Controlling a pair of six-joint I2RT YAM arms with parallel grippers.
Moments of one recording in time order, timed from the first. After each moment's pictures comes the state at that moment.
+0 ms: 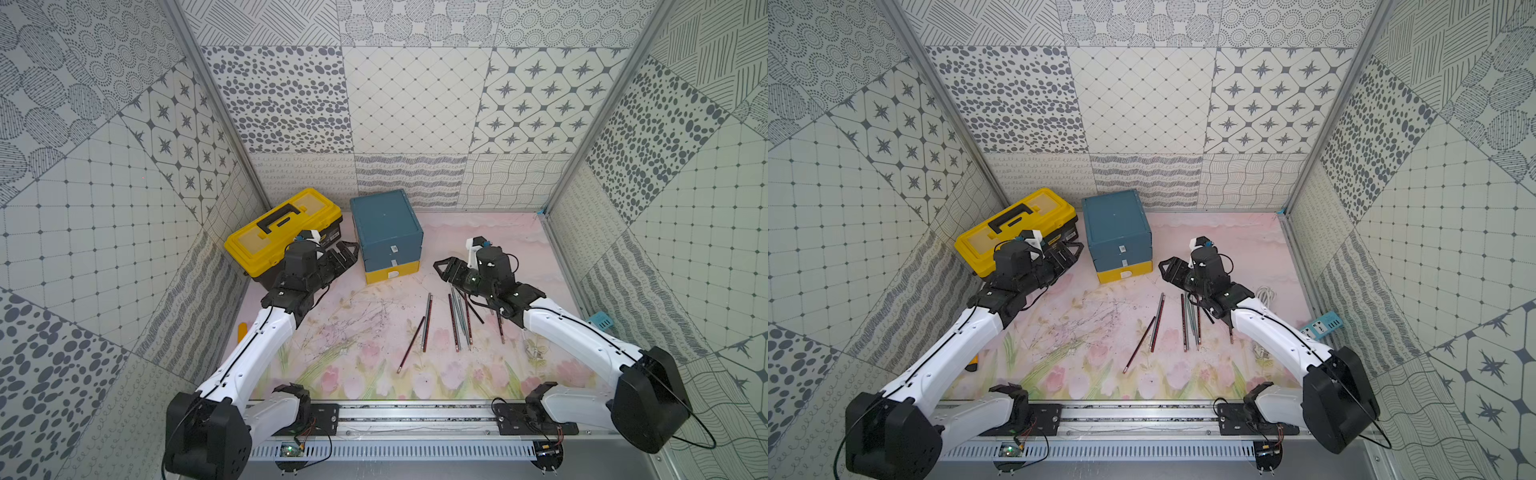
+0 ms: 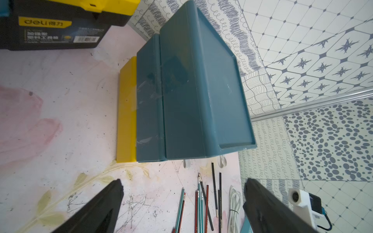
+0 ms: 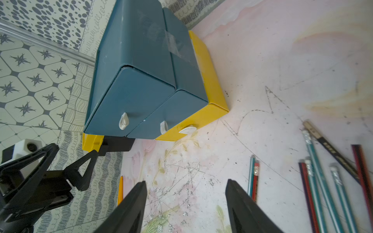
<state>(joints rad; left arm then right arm) -0.15 1.16 0.86 -0.12 0.26 -0.84 0.56 1.31 0.87 -0.06 -0.13 0.89</state>
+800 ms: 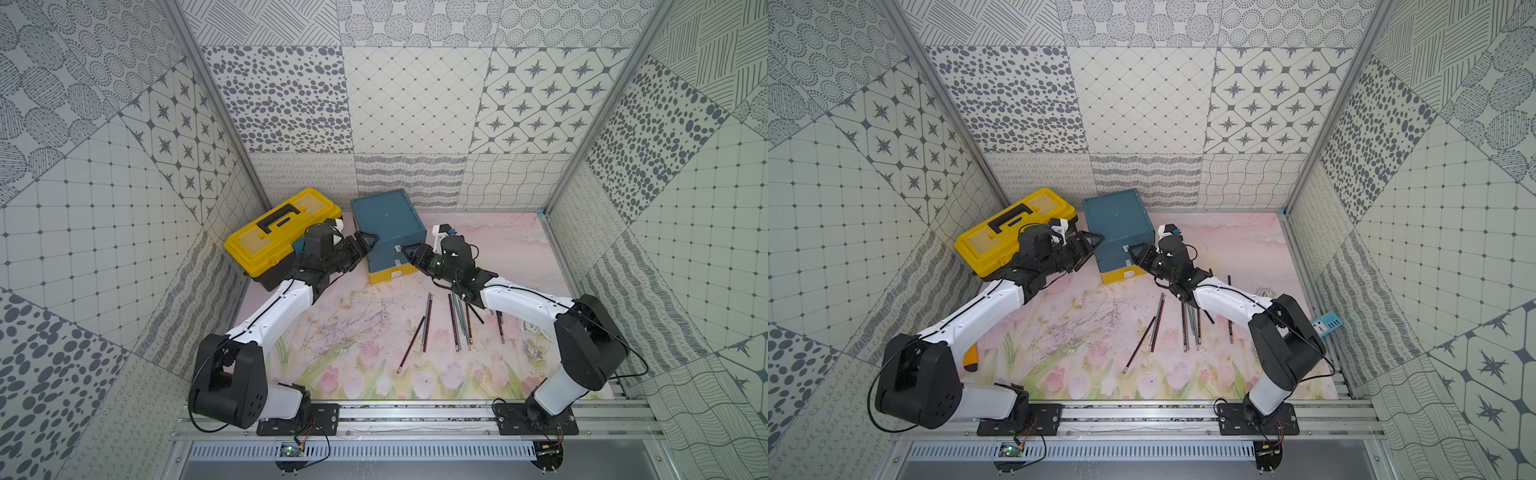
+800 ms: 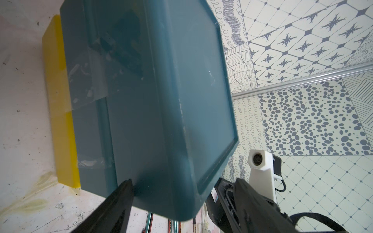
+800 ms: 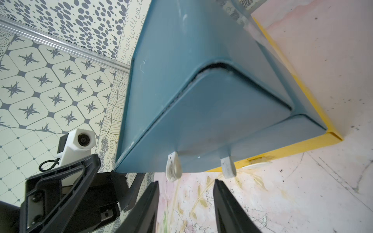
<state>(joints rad) -0.20 1.41 0.98 0.02 0.44 -0.91 0.66 1.65 1.06 0.27 -0.13 1.03</state>
